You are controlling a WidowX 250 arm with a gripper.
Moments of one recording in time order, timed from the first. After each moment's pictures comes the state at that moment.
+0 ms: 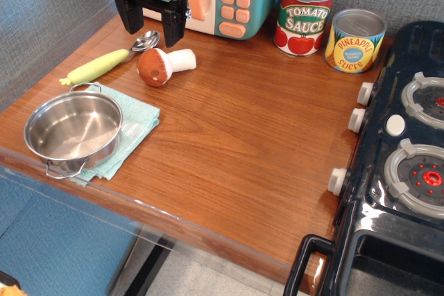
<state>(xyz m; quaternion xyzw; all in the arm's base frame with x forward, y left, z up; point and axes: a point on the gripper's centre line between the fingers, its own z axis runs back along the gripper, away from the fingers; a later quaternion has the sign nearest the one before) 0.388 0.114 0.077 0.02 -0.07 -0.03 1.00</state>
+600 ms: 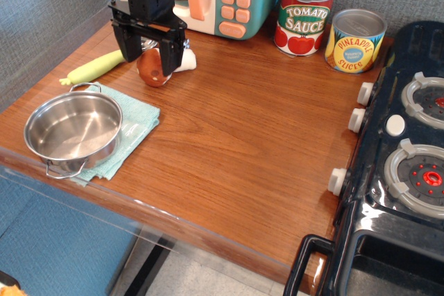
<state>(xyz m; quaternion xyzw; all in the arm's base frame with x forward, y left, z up) 0.358 0.095 0.066 0.01 -0.06 -0.05 1.00</state>
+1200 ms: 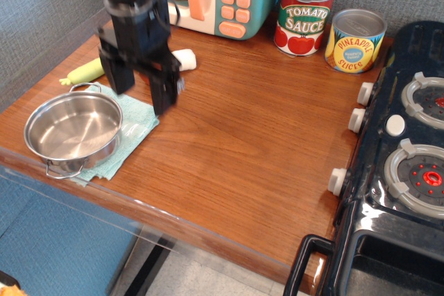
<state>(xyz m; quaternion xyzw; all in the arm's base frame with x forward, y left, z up) 0.290 0.061 0.057 0.01 -0.04 -0.08 1.00</state>
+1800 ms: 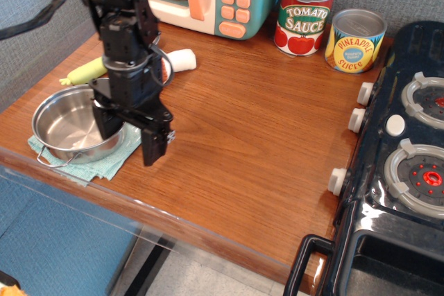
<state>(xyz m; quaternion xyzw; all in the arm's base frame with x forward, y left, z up) 0.261 0.069 0.020 0.01 0.01 -0.06 1.00</state>
